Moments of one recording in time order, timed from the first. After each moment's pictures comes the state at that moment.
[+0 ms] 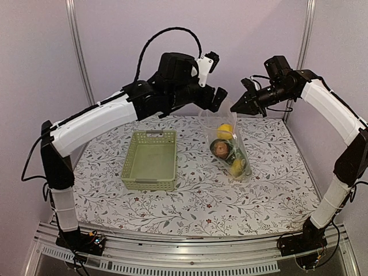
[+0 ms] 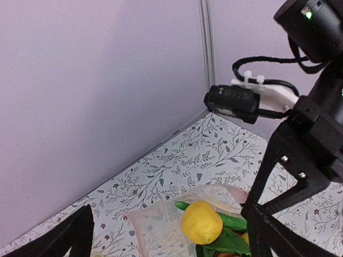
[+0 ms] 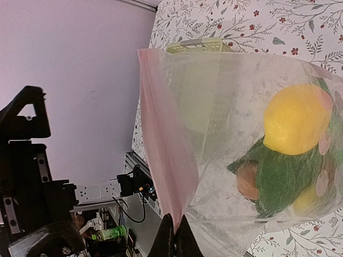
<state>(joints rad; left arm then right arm) -0.99 1.98 2.08 -0.36 -0.32 0.06 0.40 1.70 1.86 -0.99 -0.74 0.59</state>
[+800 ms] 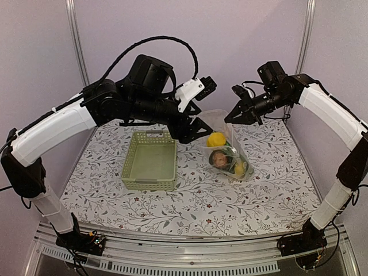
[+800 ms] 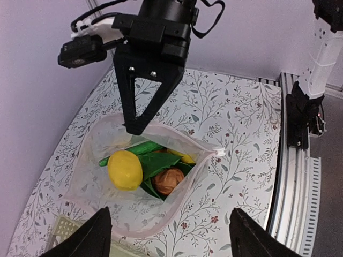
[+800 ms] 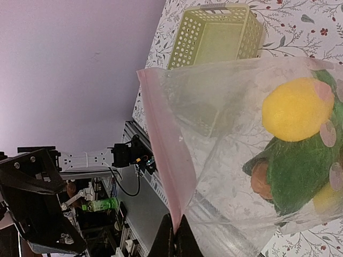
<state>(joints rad) -1.07 1.66 1.85 -0.70 0.03 0.20 0.48 1.66 1.77 -0.99 -0.79 0.51</state>
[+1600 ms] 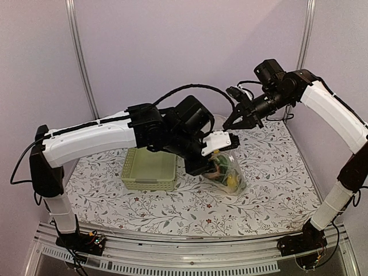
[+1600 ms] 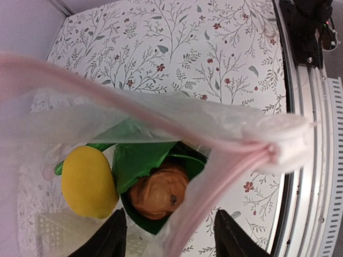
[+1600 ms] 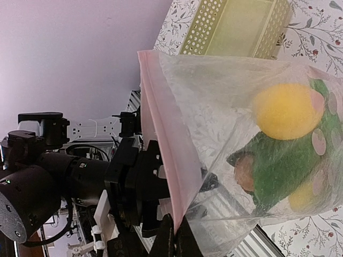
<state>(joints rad) -1.16 1.85 1.83 -0.83 -0.02 0.36 0.56 1.64 1.84 -1.15 -0.82 0.40</state>
